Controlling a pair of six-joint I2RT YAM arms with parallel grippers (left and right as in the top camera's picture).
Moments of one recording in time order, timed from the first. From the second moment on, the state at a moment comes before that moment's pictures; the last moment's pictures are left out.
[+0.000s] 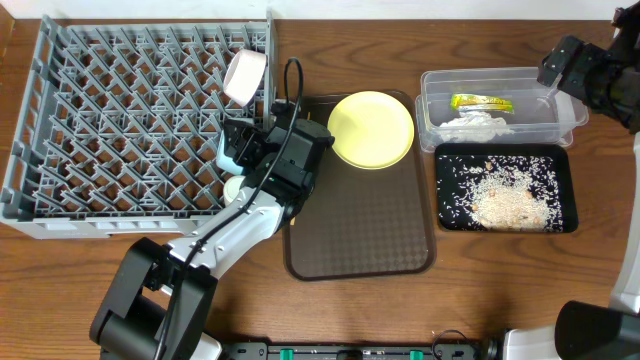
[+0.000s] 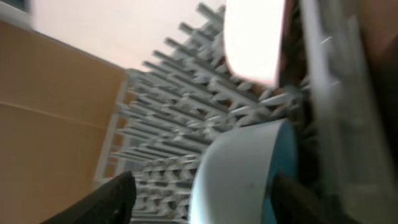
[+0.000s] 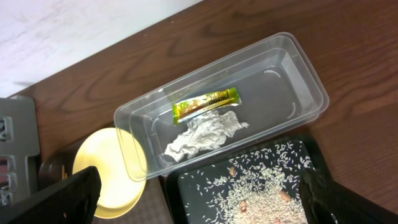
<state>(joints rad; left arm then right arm) -0.53 1.65 0.90 -0.04 -1.02 0.22 -0.22 1.62 1.84 -1.10 -0.15 0.28</state>
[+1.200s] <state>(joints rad) -0.52 1.92 1.61 -0.73 0.06 -0.53 -0.22 1.62 1.84 -1.10 -0.15 0.28</state>
